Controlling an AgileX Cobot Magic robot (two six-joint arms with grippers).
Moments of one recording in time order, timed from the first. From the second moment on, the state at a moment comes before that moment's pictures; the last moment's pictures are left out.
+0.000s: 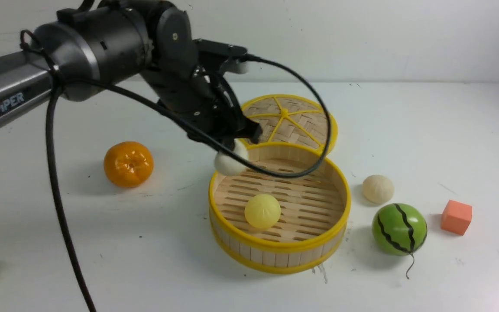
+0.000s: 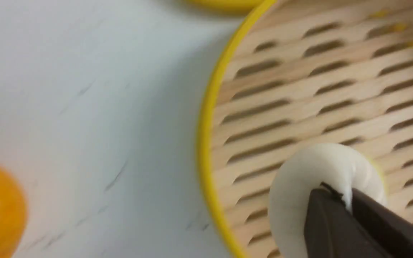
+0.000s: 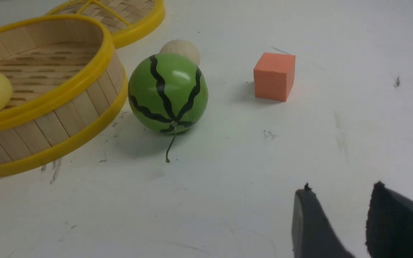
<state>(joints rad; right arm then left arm) 0.04 -0.01 0.02 0.02 0.39 0.13 -0.49 1.95 -1.77 -0.10 0.88 0.05</state>
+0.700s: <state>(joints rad) 0.04 -0.01 0.02 0.02 0.39 0.13 -0.49 2.26 -2.15 -0.06 1.07 -0.02</state>
